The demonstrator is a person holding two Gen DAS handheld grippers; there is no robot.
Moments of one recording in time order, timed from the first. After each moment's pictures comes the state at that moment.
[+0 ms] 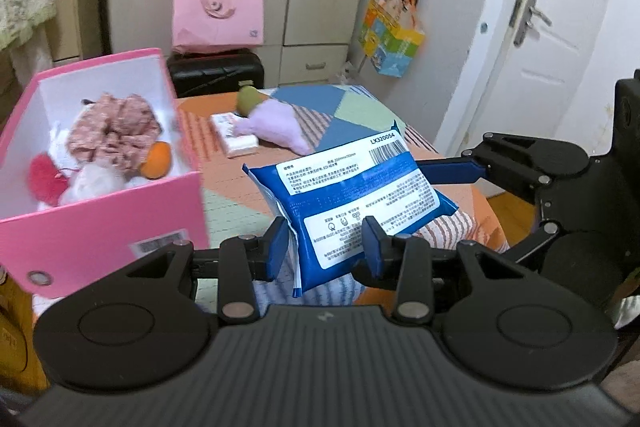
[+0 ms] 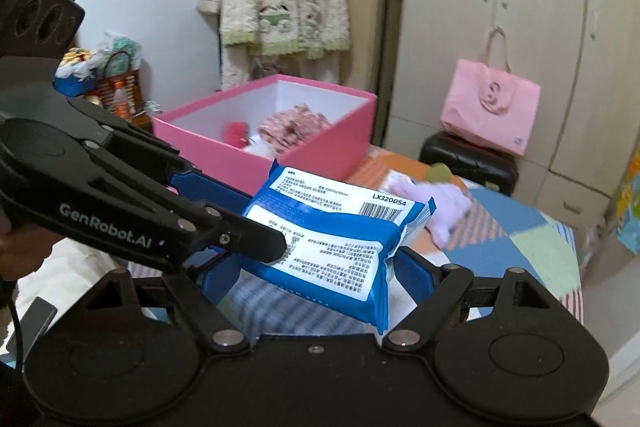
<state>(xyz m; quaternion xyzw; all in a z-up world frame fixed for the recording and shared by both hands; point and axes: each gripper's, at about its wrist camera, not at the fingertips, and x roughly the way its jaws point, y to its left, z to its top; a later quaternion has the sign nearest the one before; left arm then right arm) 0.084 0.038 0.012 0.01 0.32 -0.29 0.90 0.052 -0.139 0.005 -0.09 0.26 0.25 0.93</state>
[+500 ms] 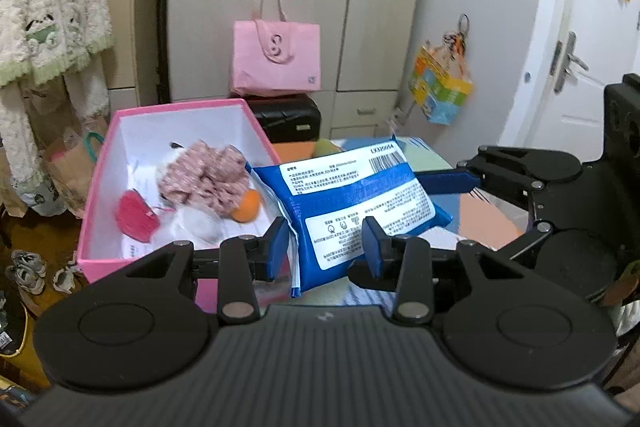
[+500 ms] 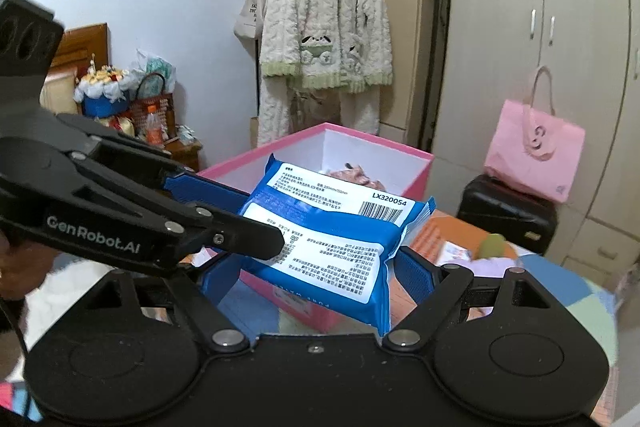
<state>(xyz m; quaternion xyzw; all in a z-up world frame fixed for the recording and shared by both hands) 0.095 0.103 0.045 0.00 0.27 -0.23 0.94 0.090 -0.083 0.039 -0.09 0.23 0.30 0.92</state>
